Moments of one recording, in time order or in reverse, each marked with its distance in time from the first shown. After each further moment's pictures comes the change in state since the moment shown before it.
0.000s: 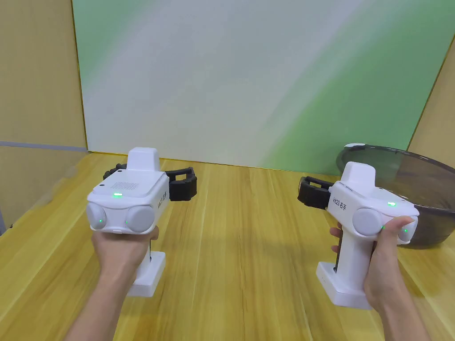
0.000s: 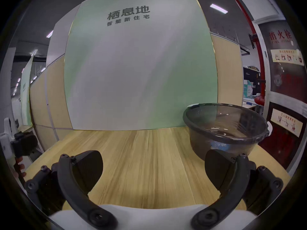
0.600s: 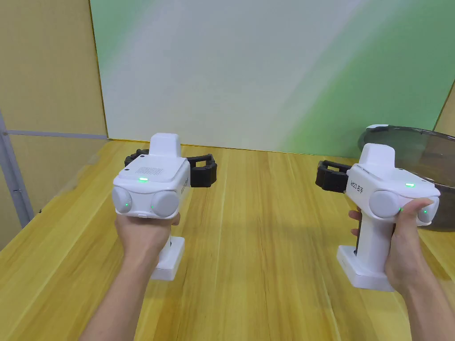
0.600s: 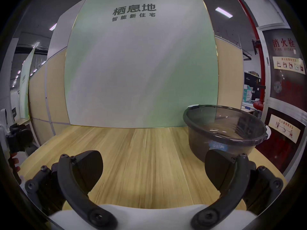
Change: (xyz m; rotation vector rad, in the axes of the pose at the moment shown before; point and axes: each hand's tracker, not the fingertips) left arm 0.002 -0.005 0.004 -0.012 0.024 -0.048; right arm -0.011 -0.007 0.001 0.014 -0.027 0.029
